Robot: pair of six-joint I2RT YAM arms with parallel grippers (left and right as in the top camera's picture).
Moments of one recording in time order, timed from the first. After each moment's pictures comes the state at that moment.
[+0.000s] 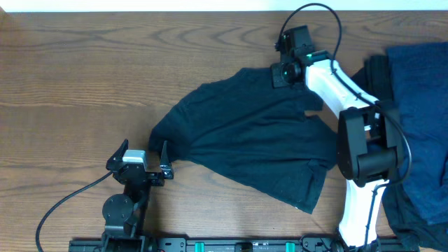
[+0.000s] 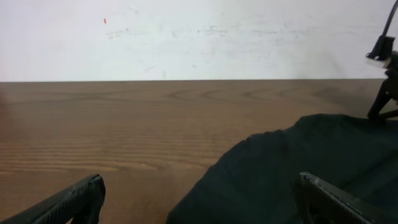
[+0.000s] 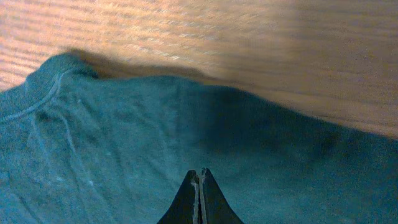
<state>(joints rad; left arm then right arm) -0.08 0.01 0.02 -0.11 0.02 -0.04 0.26 2.17 1.61 -0.56 -0.08 0.13</state>
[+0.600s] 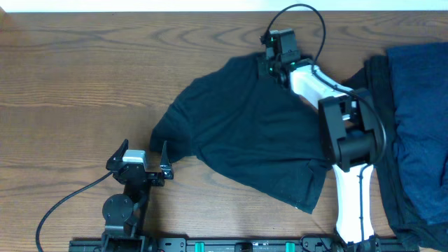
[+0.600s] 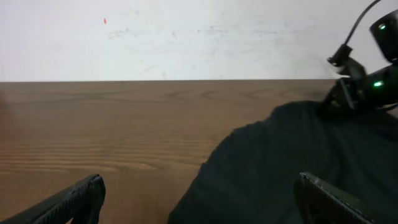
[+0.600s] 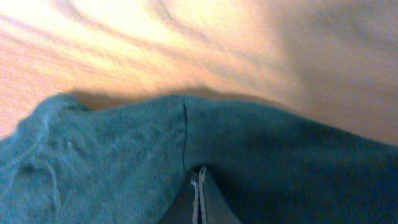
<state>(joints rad) -0.08 0.01 0.02 -0.11 0.02 -0.04 0.30 2.38 1.65 -0.08 -0.14 0.15</state>
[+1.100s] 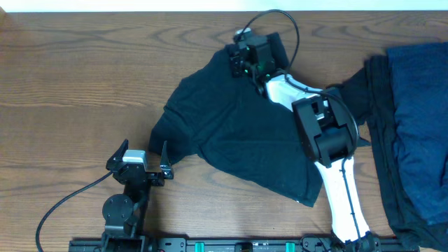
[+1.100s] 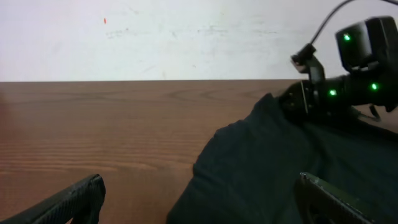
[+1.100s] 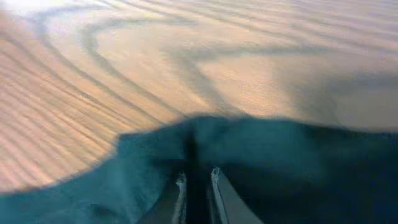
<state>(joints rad) -0.08 0.01 0.02 -0.11 0.02 -0.04 0.41 2.50 1.74 0.19 -0.17 0.15</state>
